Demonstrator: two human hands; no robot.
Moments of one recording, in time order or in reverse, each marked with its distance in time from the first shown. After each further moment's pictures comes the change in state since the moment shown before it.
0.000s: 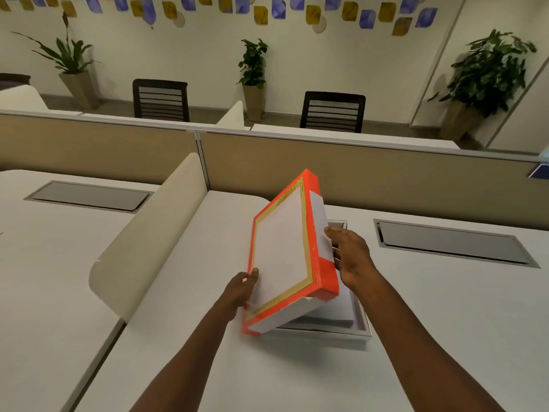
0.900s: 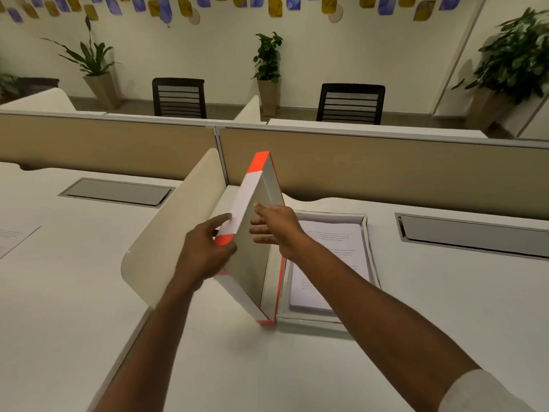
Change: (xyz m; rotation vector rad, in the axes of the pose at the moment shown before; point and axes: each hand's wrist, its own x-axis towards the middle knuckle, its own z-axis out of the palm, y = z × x) left_hand -0.122 0.087 -0.103 0.182 0.349 0.566; right_hand -0.026 -0.012 0.154 -0.121 -0.343 -0.066
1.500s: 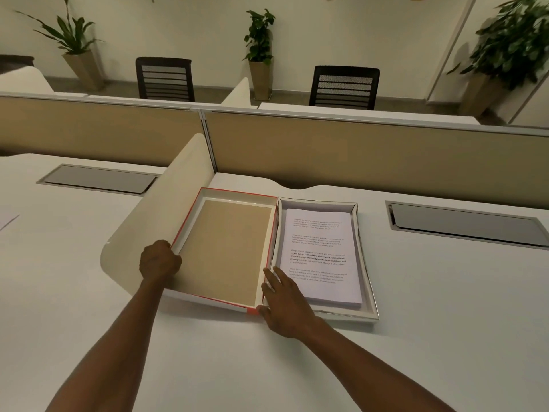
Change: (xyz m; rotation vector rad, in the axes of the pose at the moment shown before) left_hand 0.067 -0.172 0.001 0.545 0.126 -0.457; right_hand -0.039 0.205 -0.061 -1.508 -0.199 -0.441
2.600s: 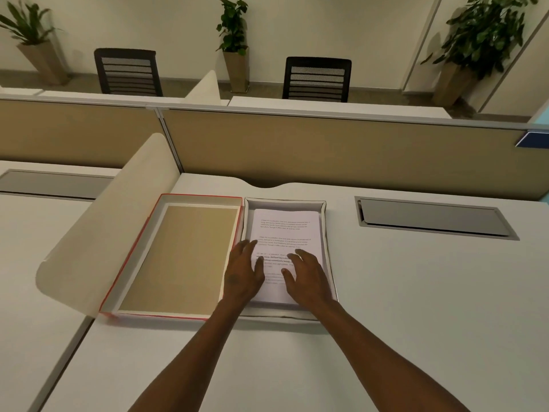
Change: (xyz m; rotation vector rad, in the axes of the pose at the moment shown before) left_hand -0.150 0.154 0.134 -0.302 -0.127 0.549; right_hand -0.014 0.110 -0.045 0.323 0.244 0.424
